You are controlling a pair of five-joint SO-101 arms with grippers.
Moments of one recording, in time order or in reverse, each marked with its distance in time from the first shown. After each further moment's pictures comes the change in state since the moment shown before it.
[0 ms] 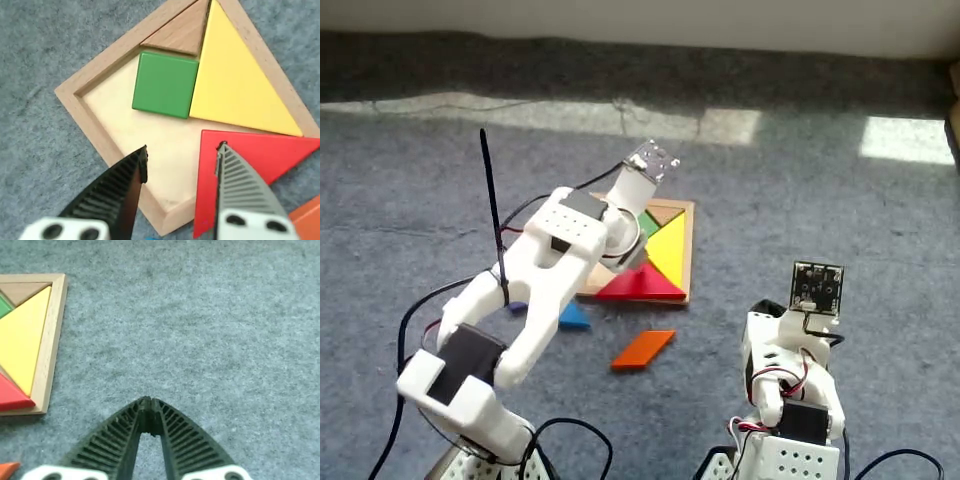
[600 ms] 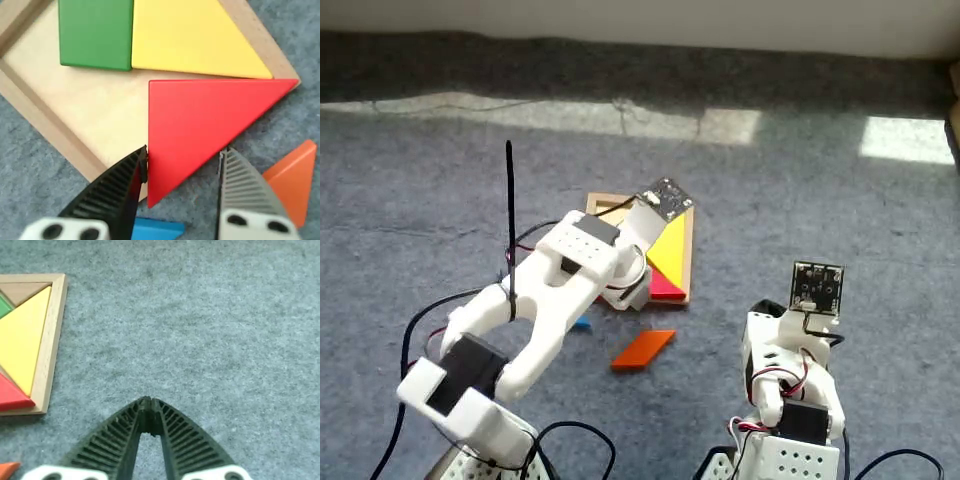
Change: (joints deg) left arm 4.3 0.8 6.6 2.3 0.0; right arm 0.0 0.0 0.0 0.0 0.0
